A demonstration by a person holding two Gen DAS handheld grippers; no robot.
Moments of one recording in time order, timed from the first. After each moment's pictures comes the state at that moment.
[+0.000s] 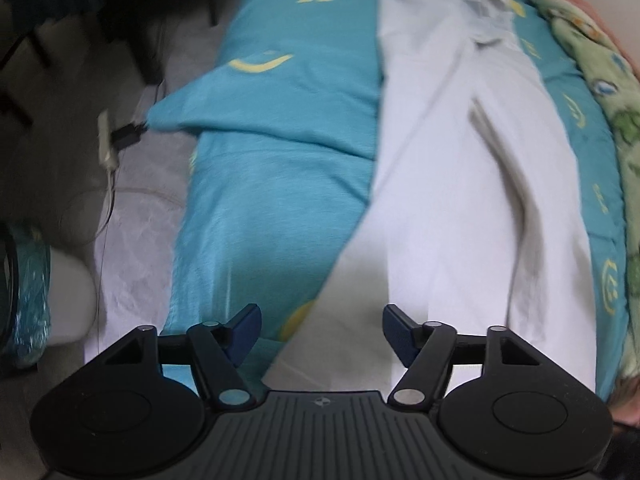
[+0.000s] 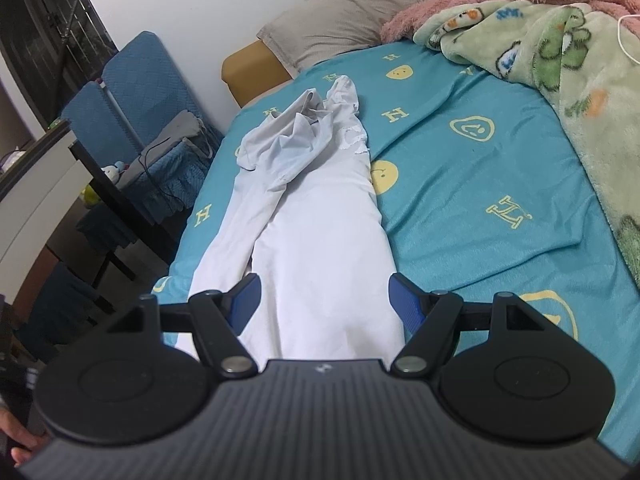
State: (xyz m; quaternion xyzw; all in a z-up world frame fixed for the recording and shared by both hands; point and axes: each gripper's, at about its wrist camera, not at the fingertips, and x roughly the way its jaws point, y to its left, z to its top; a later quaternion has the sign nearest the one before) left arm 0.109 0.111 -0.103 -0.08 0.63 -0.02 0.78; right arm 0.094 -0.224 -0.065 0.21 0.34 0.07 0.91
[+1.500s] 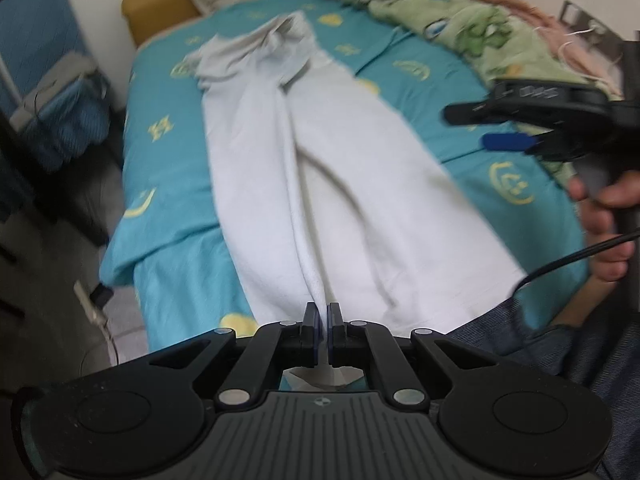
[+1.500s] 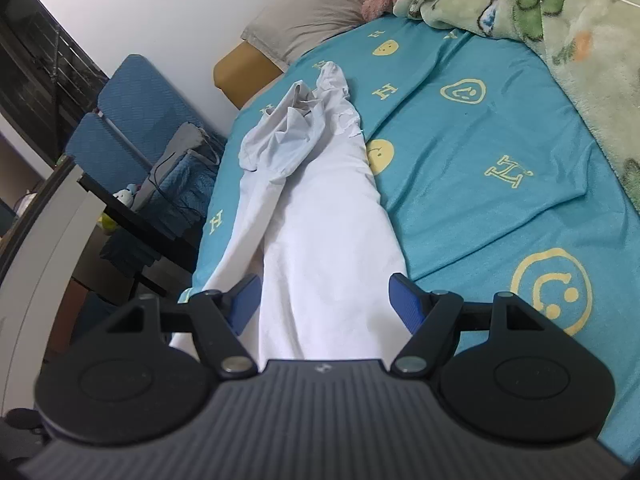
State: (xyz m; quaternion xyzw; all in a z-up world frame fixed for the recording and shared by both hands) left arm 0.009 -0.008 -0.012 0.14 0.49 -0.18 0.84; right arm 0.091 -0.243 -0.072 0.29 0.36 0.07 0.88
